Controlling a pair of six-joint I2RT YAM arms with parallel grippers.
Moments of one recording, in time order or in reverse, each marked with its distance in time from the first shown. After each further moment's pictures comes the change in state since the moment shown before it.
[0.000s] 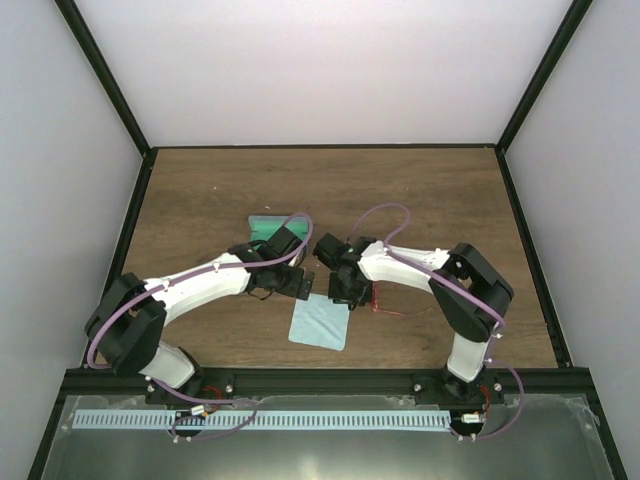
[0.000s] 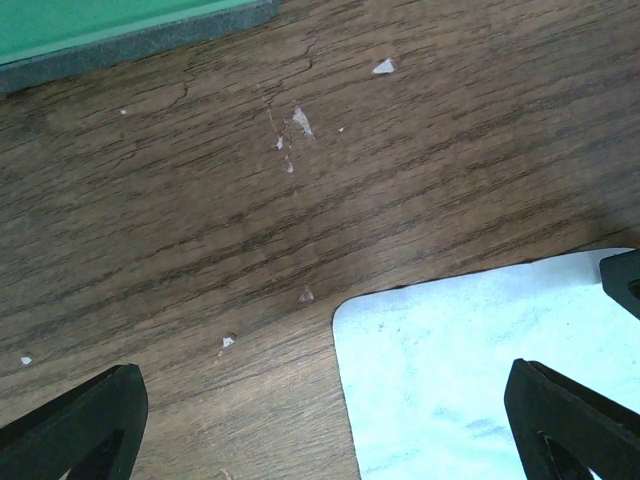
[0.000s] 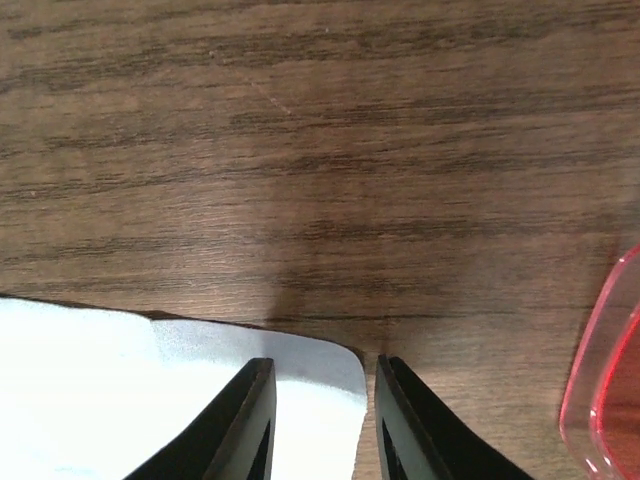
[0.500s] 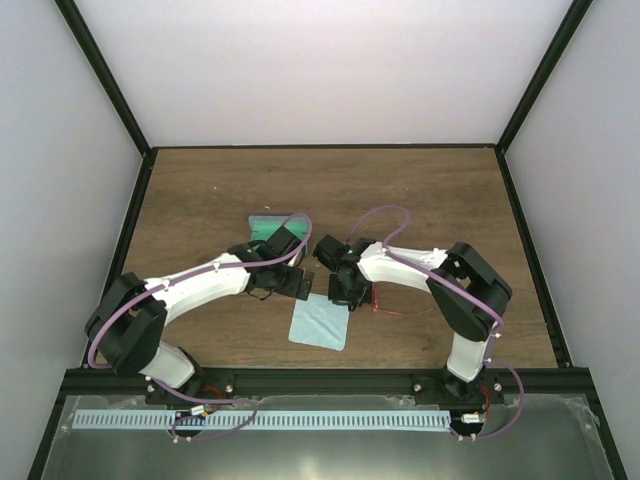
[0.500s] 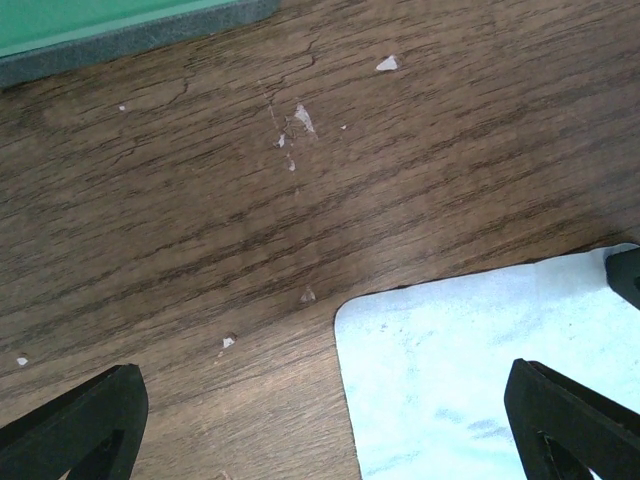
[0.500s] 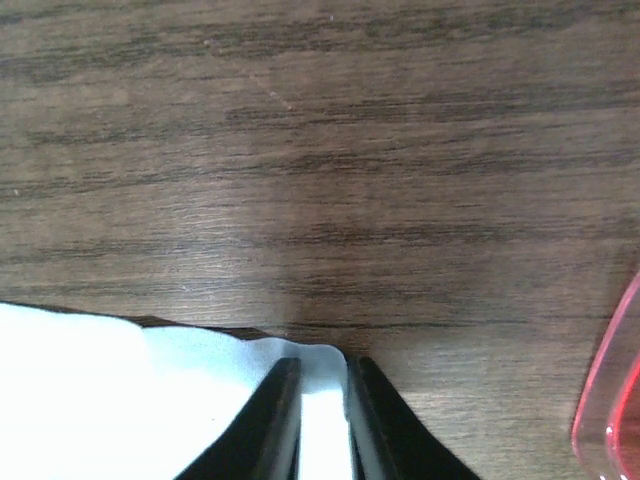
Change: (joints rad) left arm 0.008 0.002 -0.006 0.007 0.011 0.000; right arm 0.000 0.011 -0.014 0.023 -0.009 -0.011
